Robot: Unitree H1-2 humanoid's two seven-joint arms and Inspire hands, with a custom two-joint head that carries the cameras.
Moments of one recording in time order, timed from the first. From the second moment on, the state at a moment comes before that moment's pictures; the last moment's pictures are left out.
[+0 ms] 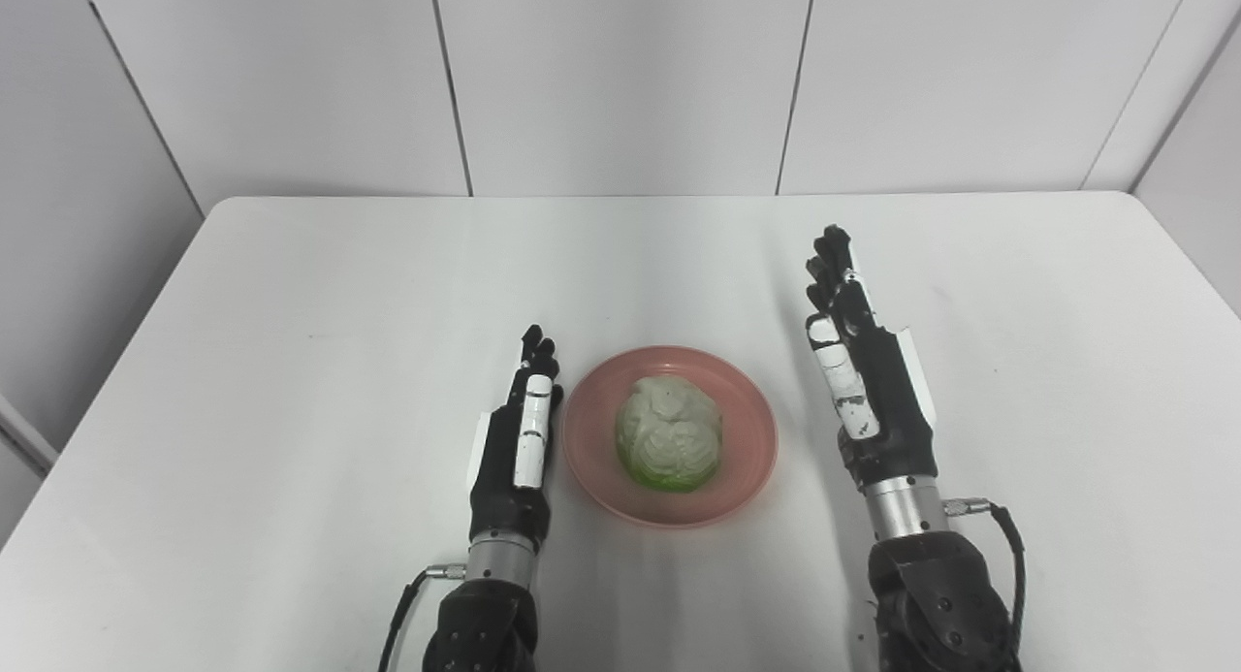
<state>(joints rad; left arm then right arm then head) -0.03 -0.17 -0.11 -0.05 0.01 0.05 0.06 -0.14 0.08 0.01 -0.16 -0.03 -0.06 0.07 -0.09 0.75</state>
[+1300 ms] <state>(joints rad) -0.03 -0.15 -0.10 -0.06 0.00 0.06 0.02 -0.02 0.06 0.07 -0.13 0.04 0.10 0.06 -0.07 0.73</state>
